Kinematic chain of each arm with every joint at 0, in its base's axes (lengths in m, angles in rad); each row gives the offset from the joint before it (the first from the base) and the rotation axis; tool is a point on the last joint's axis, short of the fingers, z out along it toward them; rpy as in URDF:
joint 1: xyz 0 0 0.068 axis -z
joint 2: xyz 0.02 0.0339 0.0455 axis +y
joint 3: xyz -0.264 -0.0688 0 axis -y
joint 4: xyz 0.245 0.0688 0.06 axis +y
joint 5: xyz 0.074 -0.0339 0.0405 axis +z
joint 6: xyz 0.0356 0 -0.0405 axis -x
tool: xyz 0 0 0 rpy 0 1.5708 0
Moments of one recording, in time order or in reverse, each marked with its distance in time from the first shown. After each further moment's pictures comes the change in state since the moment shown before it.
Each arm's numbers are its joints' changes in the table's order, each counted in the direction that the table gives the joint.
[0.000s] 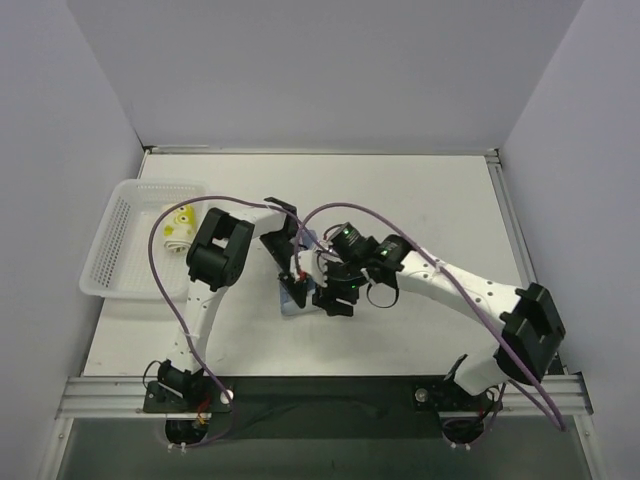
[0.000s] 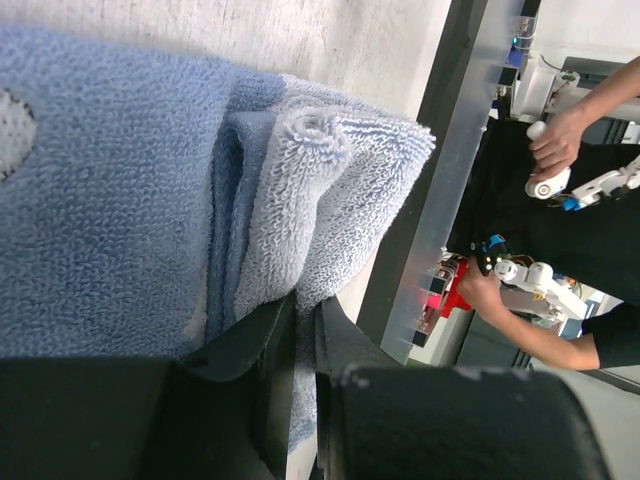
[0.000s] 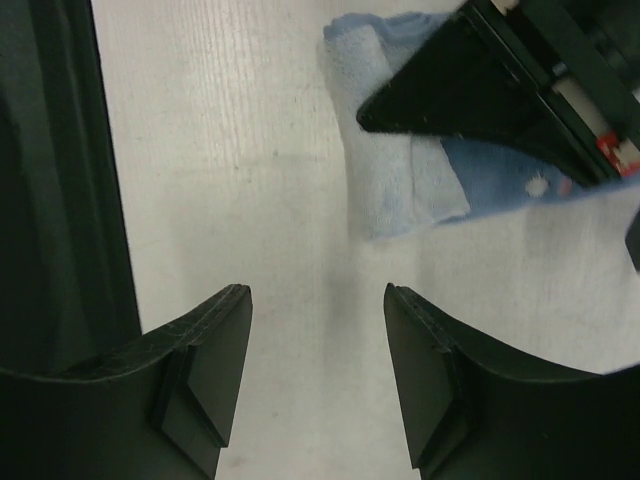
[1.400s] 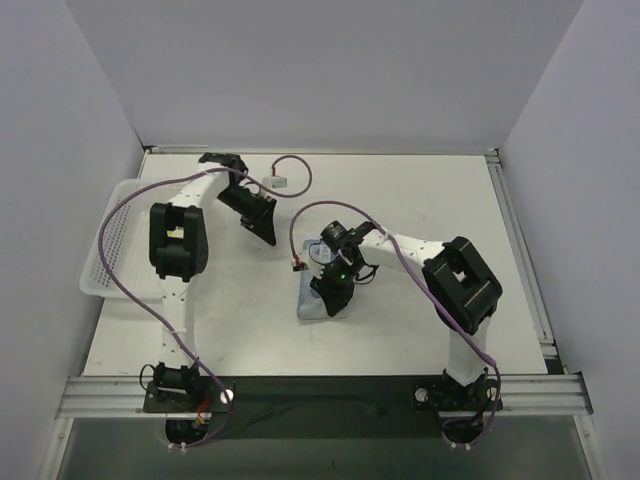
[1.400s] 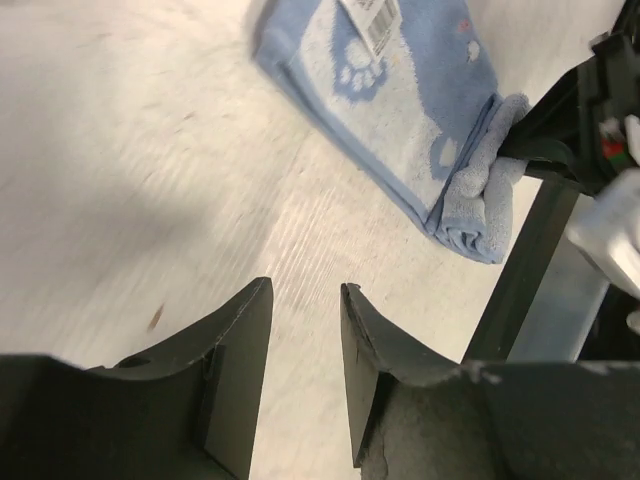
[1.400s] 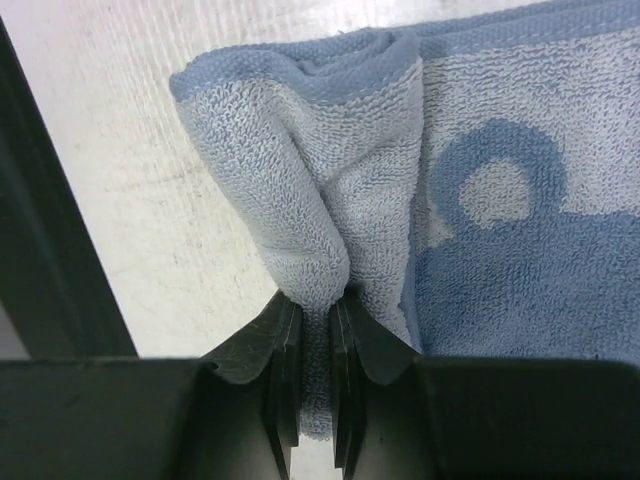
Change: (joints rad) left arm -0.289 -0.030 0.311 -0.068 0.100 0.060; right arm 0.076 0.448 0.071 -0.021 0.132 -0.024
